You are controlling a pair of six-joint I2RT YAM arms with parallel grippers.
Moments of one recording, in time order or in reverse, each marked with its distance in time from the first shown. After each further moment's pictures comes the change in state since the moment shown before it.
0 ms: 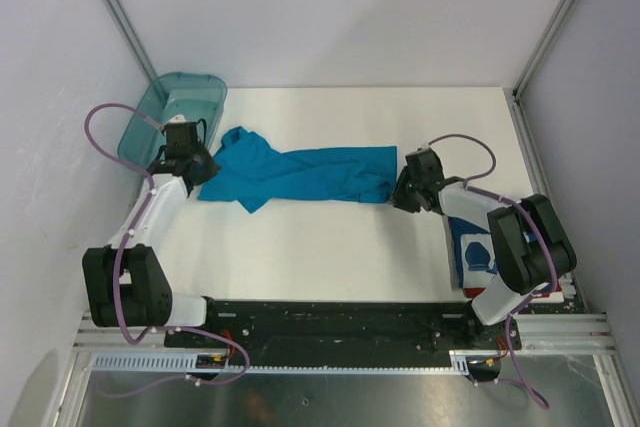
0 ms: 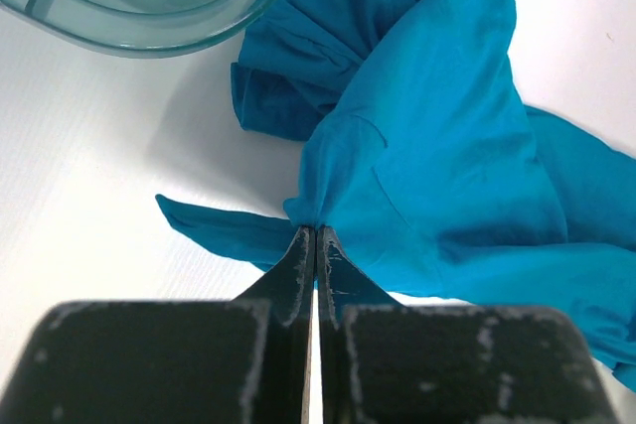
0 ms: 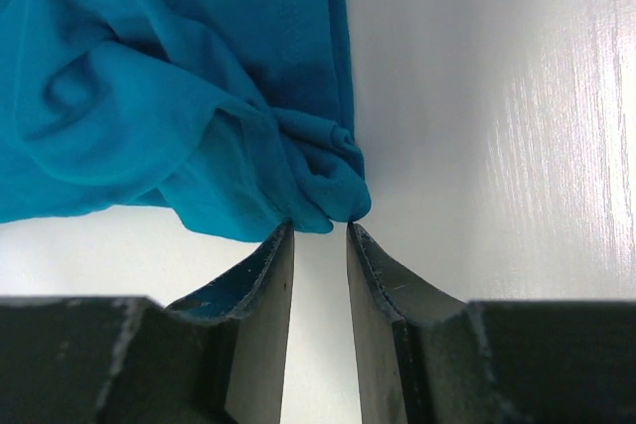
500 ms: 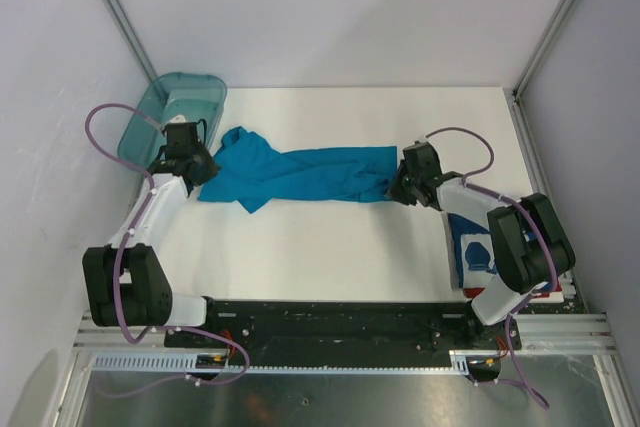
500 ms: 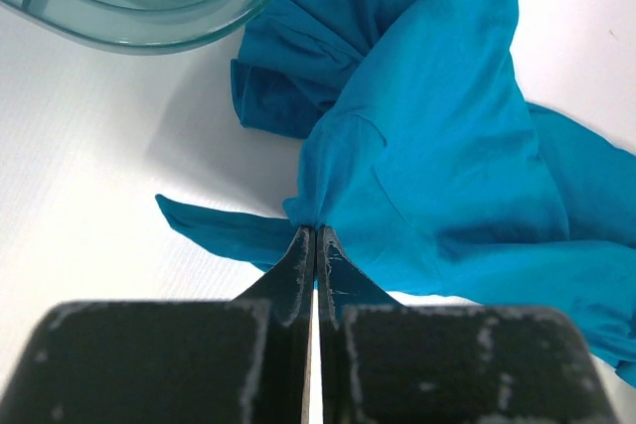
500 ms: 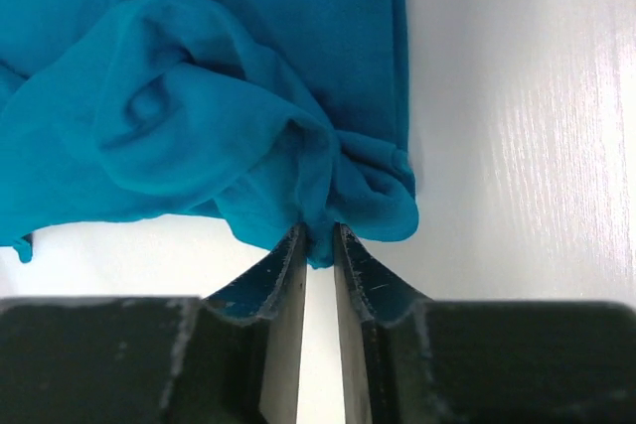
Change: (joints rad) left arm 0.000 0.003 0.000 -0.003 0.003 0.000; right arm 0.011 0.007 0.047 0.006 0.002 0.007
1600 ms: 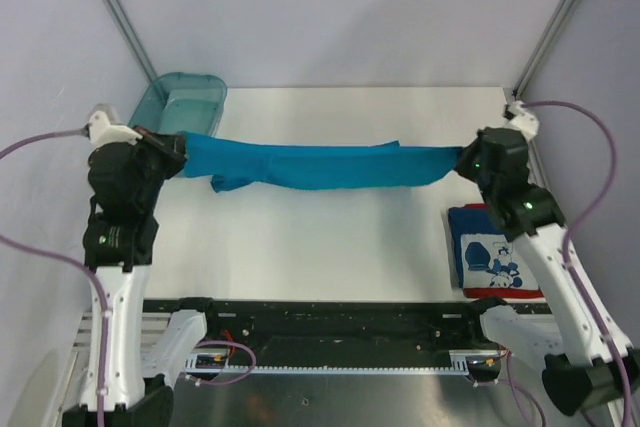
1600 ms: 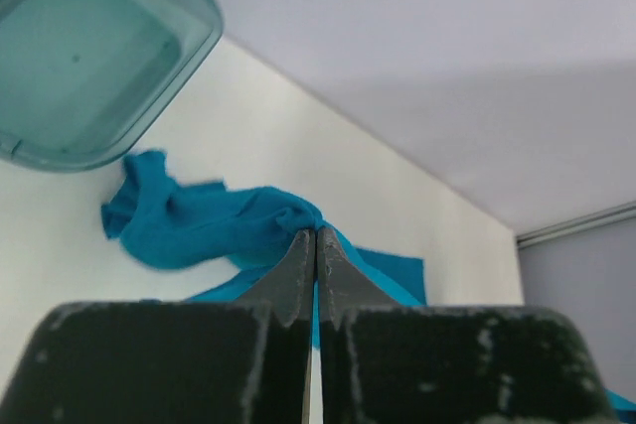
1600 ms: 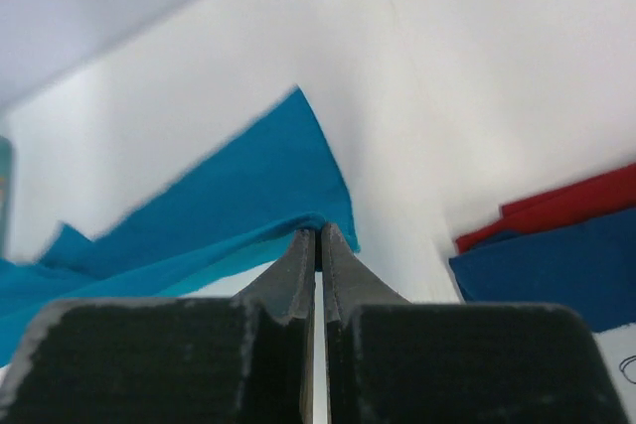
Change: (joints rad) left arm -0.002 -0.546 0.151 -0.103 0.079 -0.146; right arm -0.099 -0.618 0.187 -0.435 0.359 -0.219
